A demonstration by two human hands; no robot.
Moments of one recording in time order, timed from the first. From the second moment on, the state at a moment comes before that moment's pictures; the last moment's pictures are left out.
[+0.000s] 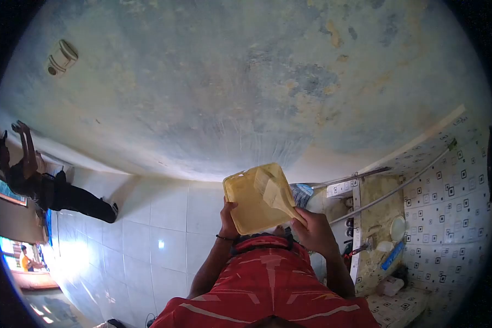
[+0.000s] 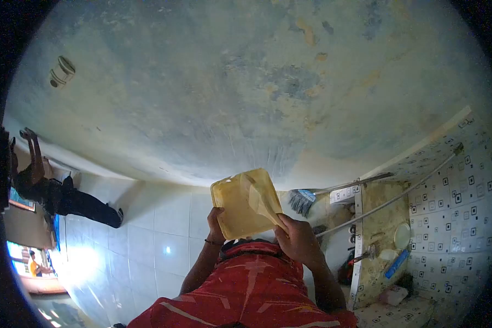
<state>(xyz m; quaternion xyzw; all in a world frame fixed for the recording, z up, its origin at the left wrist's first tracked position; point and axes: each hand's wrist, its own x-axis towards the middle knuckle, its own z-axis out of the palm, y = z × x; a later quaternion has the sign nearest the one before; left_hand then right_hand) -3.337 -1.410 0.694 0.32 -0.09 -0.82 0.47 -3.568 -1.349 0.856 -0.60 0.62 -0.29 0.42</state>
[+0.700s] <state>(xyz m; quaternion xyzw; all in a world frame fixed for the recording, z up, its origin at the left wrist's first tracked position) -3.341 -1.394 0.703 0.32 -0.08 -0.79 0.51 -3.563 -1.362 0.849 -0.67 0.56 -0.26 0.41</state>
